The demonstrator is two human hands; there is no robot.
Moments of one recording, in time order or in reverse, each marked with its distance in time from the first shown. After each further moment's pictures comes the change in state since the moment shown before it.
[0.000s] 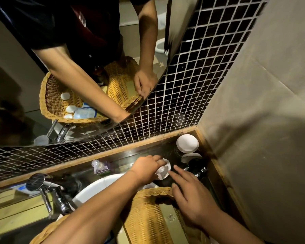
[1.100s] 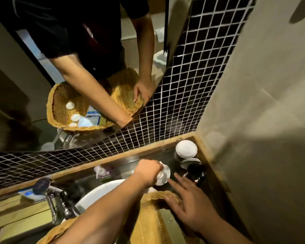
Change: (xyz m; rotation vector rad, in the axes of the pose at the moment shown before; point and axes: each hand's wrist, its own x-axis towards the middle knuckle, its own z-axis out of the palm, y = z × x) left_hand 0.003 0.013 -0.024 0.043 -0.049 -0.153; right_hand -0.008 0.007 0.007 -0.099 -0.021 -0.014
